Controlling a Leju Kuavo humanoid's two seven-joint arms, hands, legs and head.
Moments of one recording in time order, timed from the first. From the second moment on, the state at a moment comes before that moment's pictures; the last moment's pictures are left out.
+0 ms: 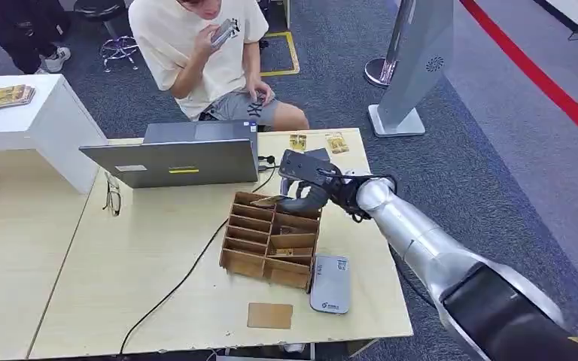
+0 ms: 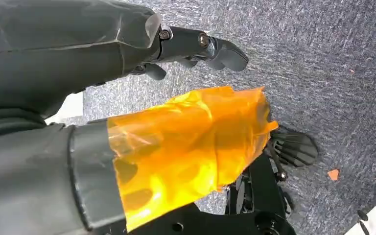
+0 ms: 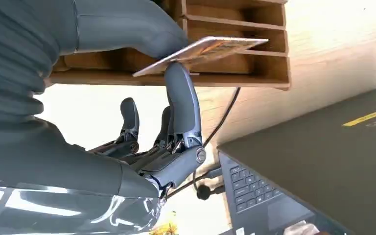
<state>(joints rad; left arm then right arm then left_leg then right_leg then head) -0.06 -0.16 1.22 -0.24 -0.88 0.02 0.04 -0.89 -0.03 0.75 -0.64 -0.06 0.41 -0.11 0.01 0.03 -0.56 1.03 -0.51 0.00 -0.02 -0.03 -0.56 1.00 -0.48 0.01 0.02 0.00</state>
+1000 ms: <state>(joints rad) -0.06 -0.16 1.22 -0.24 -0.88 0.02 0.03 -0.85 -0.12 0.69 -0.77 -0.19 0.42 -0.16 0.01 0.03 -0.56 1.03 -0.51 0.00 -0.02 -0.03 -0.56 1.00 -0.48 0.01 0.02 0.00</state>
